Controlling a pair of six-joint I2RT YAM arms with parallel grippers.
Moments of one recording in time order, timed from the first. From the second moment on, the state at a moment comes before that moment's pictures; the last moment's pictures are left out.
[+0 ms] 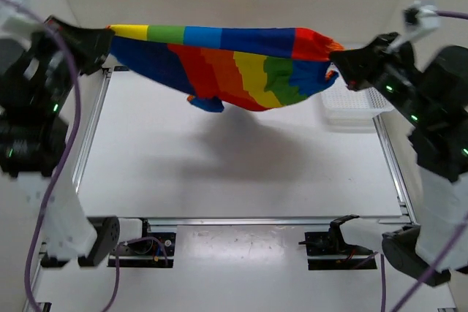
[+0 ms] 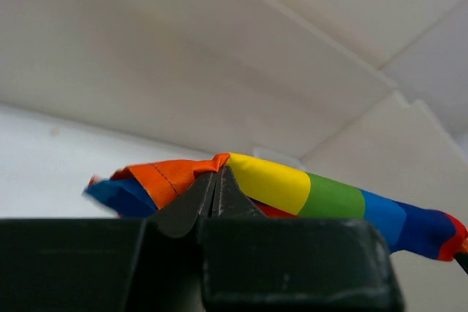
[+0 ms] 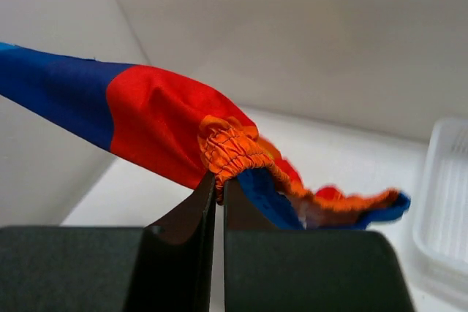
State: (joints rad) left arm 0.02 1.35 2.37 -0.97 0.18 -0.61; right arm 0.36 1.20 2.07 -0.88 -0.16 0.25
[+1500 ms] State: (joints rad) left arm 0.05 2.10 2.35 -0.95 0.07 -0.51; right arm 0.36 2.18 2.12 -0.79 -0.08 0.24
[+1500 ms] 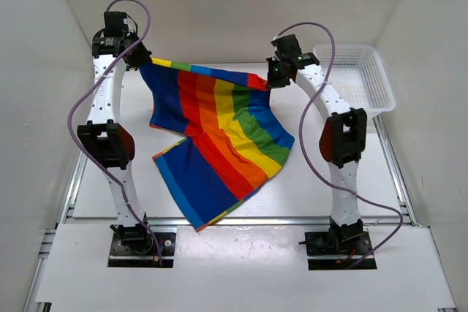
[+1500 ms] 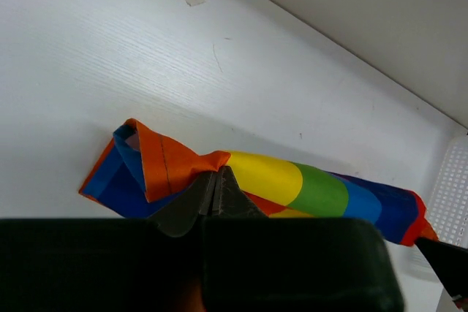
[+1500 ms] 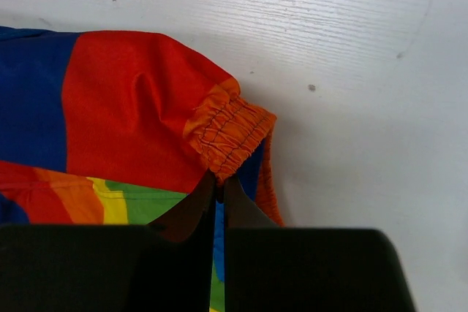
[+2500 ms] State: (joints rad) left arm -0.34 0.98 1.09 -1.03 0.04 -0.69; right arm 0.30 1.40 1.30 -0.84 -0.16 0.31
